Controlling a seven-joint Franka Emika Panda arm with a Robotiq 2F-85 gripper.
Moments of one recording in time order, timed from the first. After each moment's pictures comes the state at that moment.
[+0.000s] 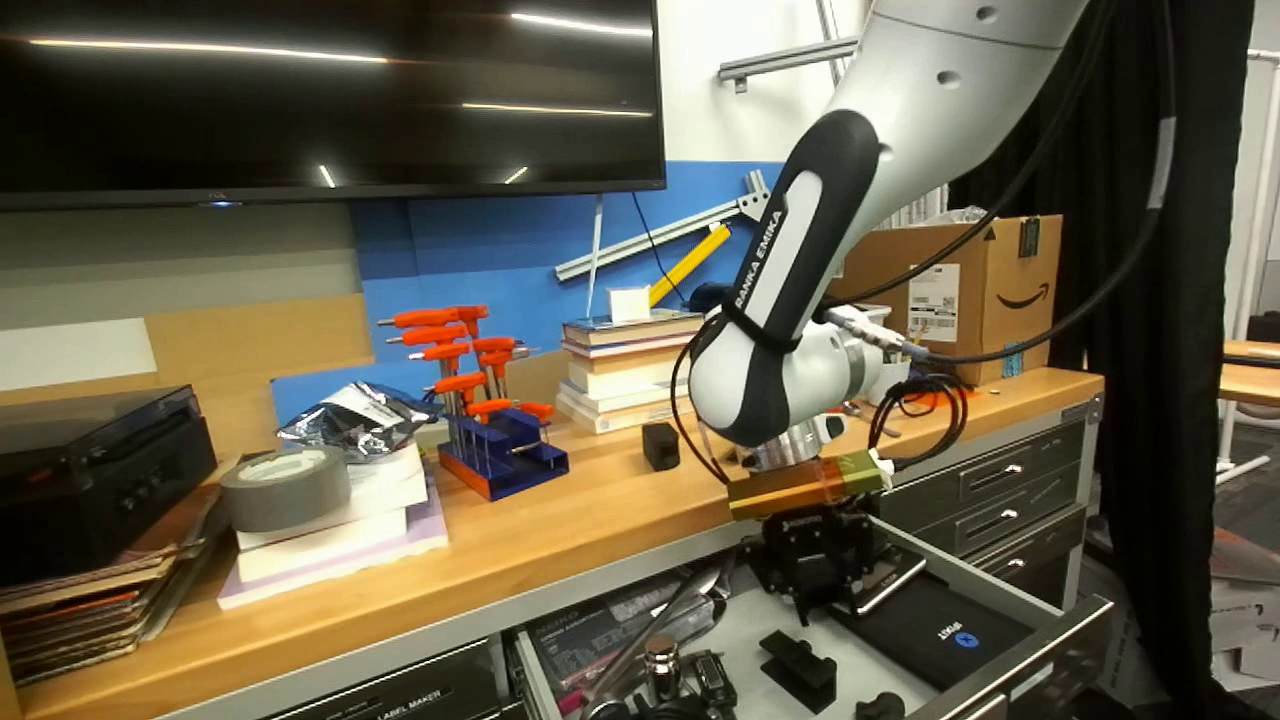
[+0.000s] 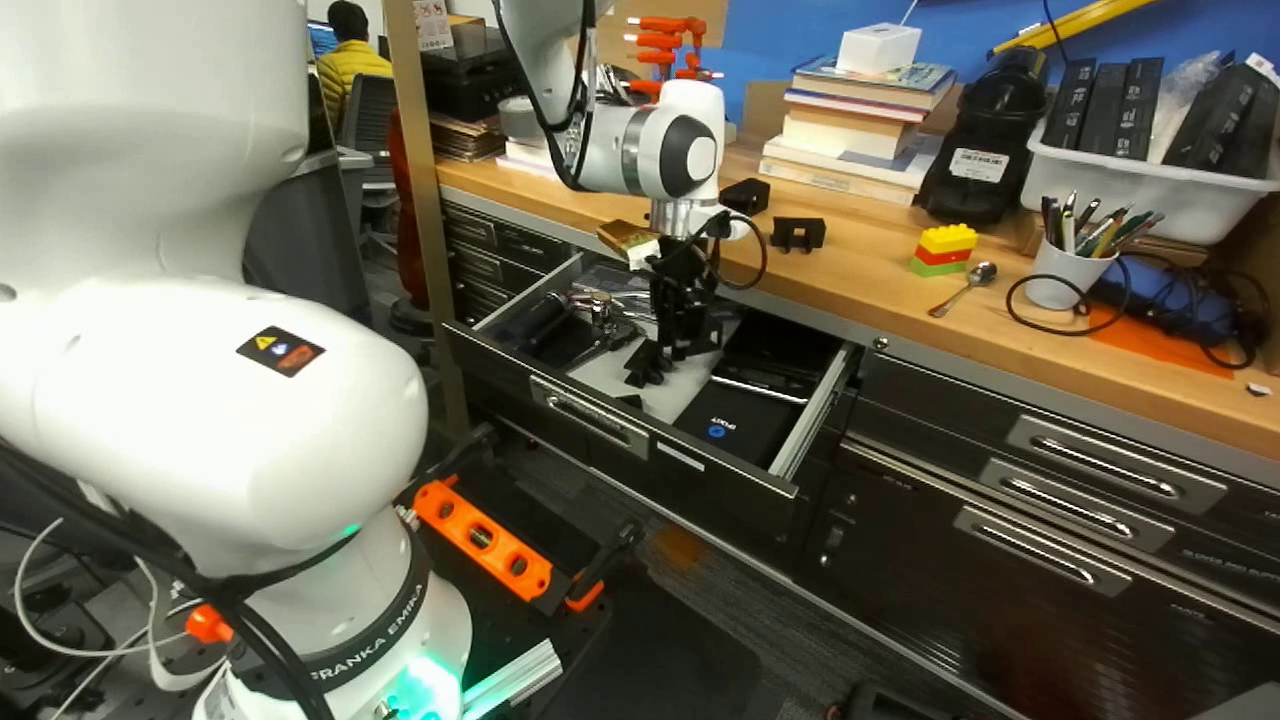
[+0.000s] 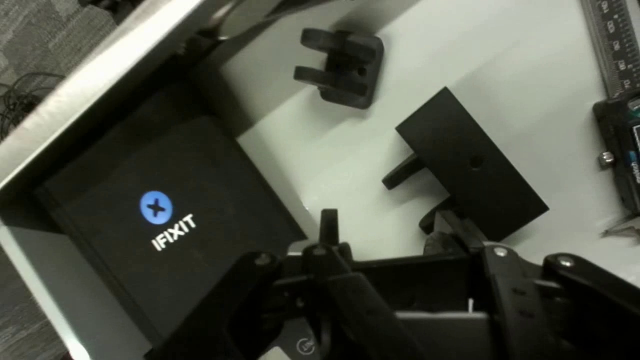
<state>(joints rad) 0.29 0.44 -0.19 -2.17 -0.05 2.33 0.69</state>
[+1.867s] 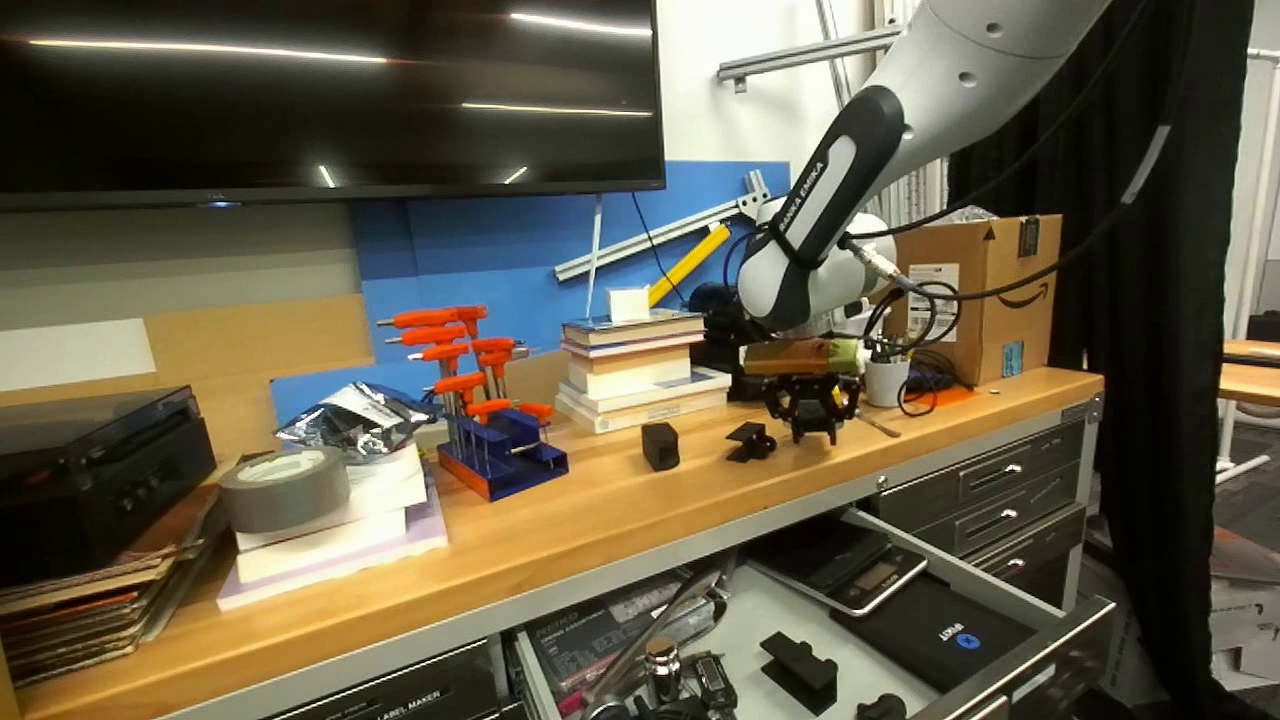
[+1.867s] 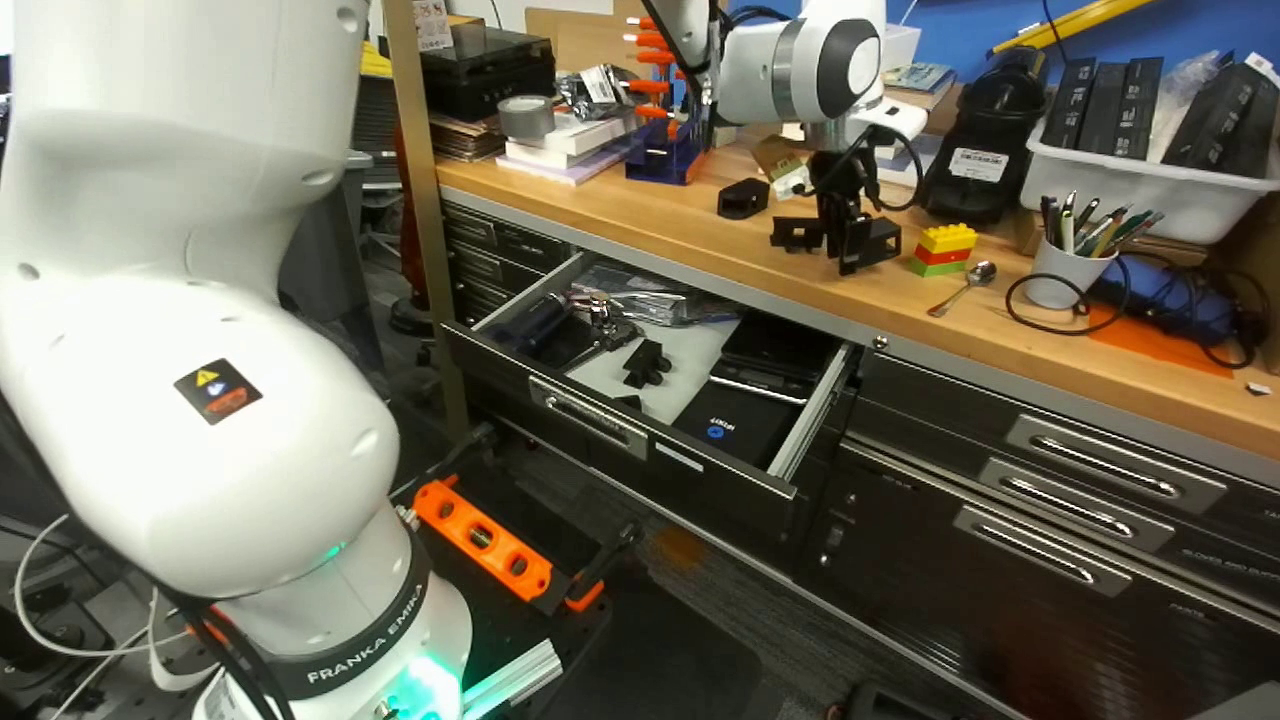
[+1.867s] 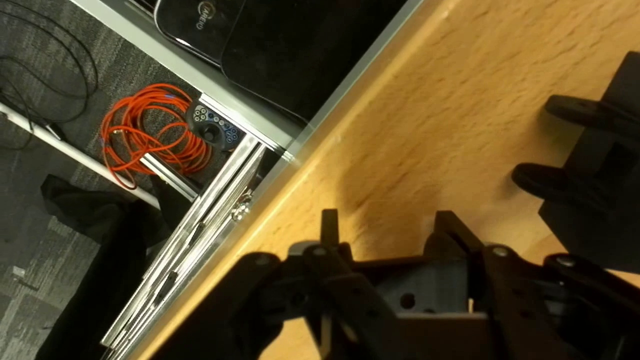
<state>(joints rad) 0.03 0.53 -0.17 -1.76 -0.17 2.40 0.85</state>
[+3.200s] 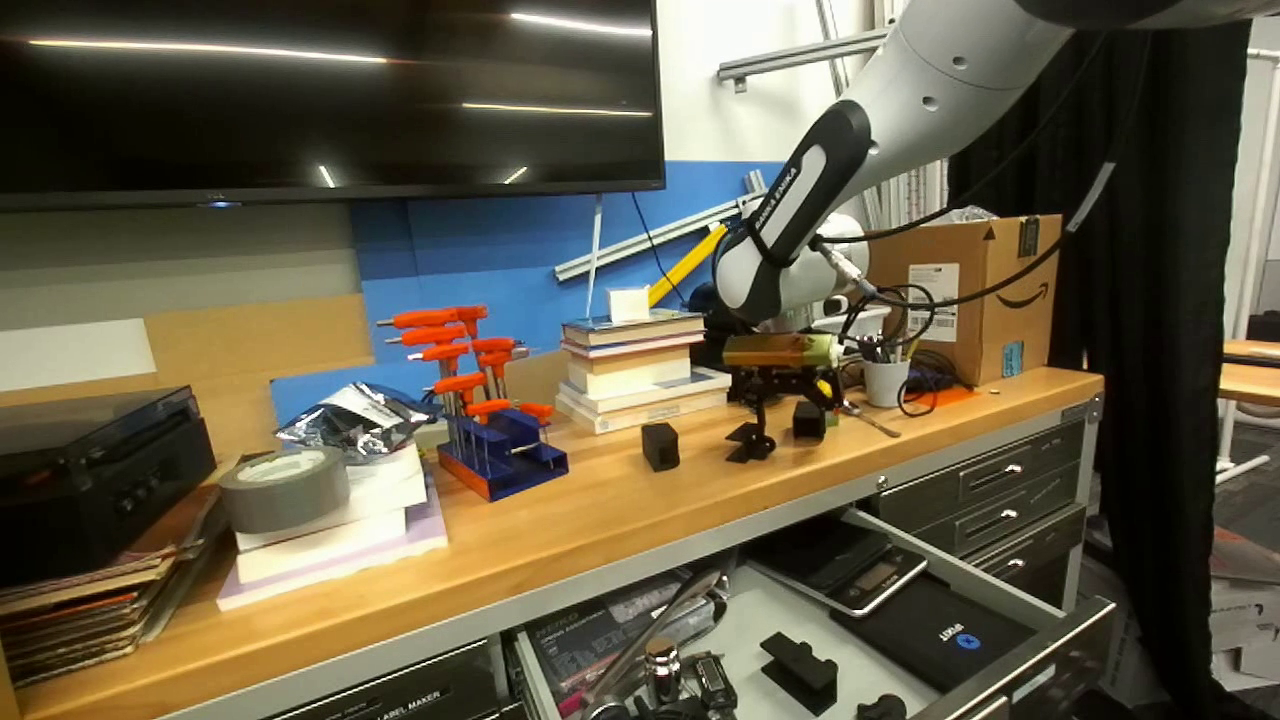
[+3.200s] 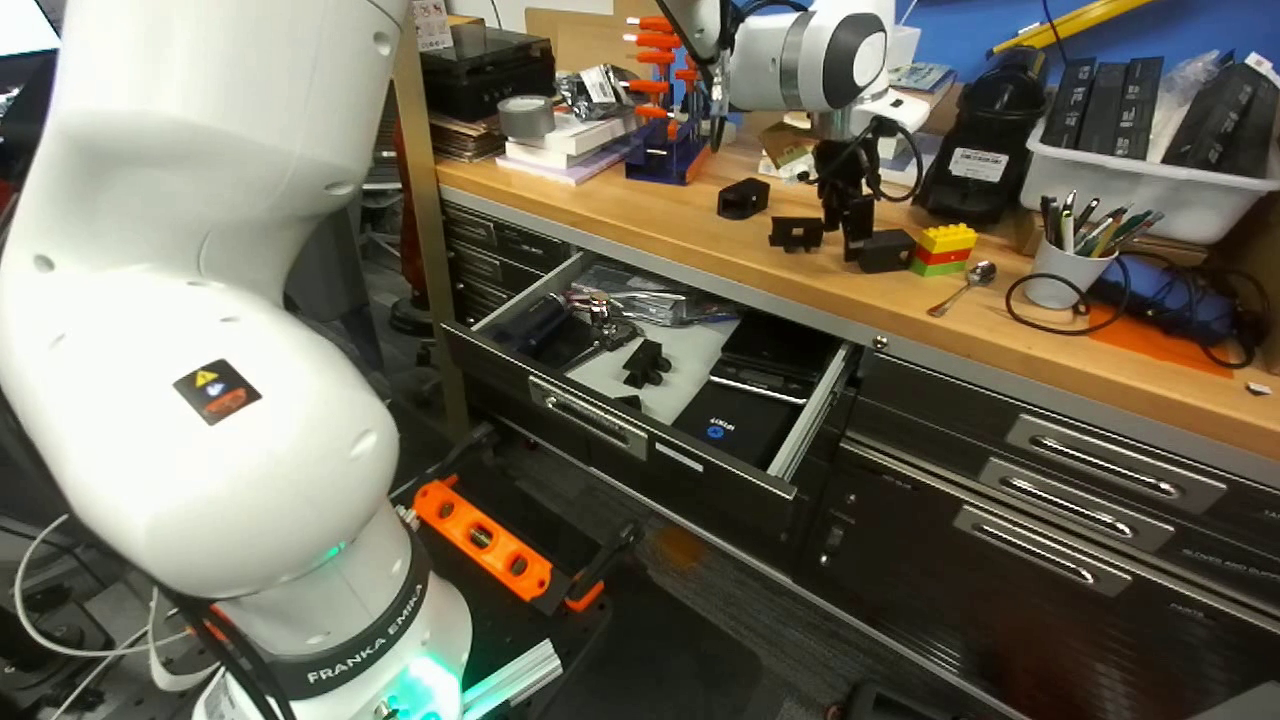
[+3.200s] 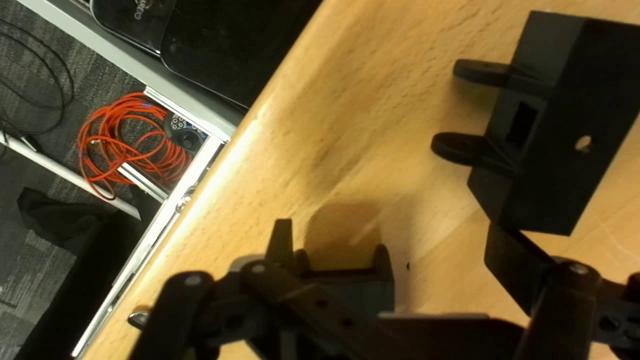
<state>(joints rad) 0.03 0.60 -0.16 -1.62 -0.11 2.34 0.83</state>
